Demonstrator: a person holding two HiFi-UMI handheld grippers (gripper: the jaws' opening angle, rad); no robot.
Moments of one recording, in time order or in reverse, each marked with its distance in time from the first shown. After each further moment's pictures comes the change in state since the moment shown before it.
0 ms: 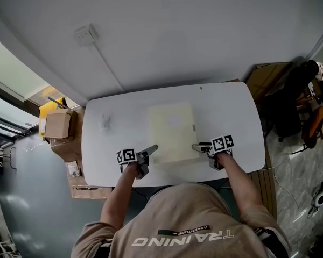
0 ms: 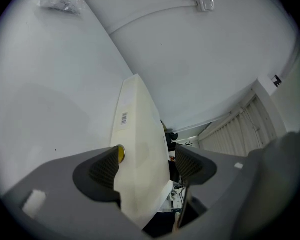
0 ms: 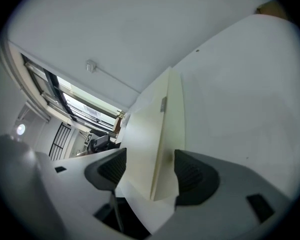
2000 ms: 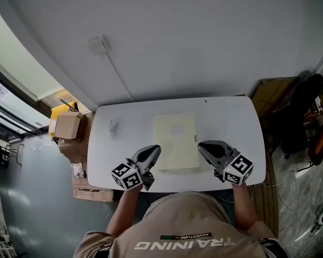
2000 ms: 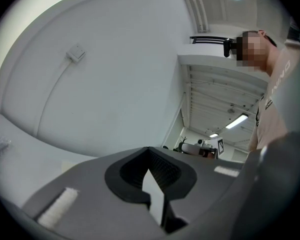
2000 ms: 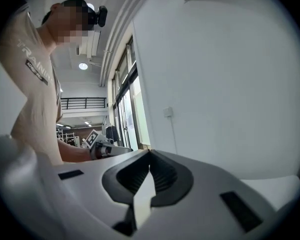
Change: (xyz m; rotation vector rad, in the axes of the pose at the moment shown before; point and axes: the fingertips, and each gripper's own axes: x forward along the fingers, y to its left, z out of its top) left arm -0.051 -0.256 0.015 0.820 -0.368 -0.117; right arm -0.151 0.248 0.071 -0.926 -0.524 0.159
